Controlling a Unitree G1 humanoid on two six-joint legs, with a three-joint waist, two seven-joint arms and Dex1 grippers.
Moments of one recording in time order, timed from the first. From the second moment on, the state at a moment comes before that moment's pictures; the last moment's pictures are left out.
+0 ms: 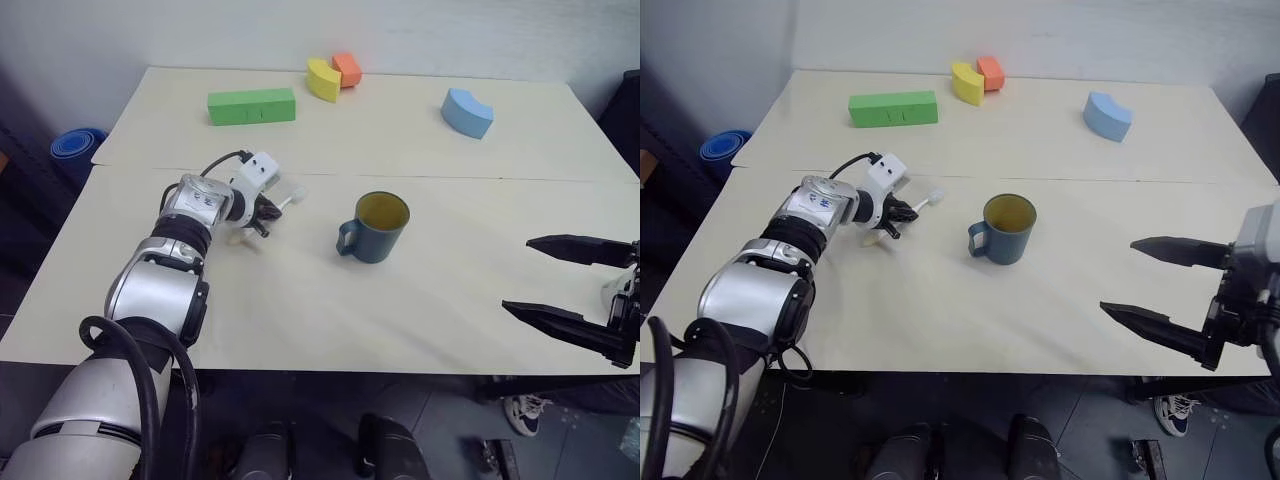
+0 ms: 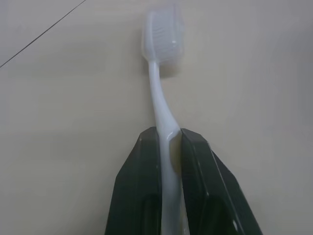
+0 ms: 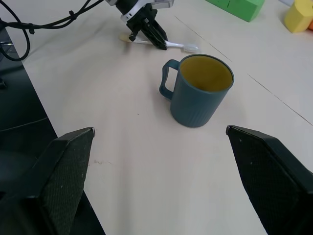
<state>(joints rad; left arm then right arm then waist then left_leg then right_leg) -1.33 0.38 -0.16 1.31 0.14 0.28 -0.73 0.13 -1.08 -0.95 -0.70 1.05 0.94 0.98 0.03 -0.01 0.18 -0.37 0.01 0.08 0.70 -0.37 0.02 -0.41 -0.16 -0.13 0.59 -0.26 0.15</state>
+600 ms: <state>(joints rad) -1.27 0.07 0.28 0.65 -0.41 0.41 -0.71 0.16 -1.06 -0.99 -0.69 1.09 0.98 0.85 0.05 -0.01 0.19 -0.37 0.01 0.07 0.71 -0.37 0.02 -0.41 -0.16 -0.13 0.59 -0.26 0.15</state>
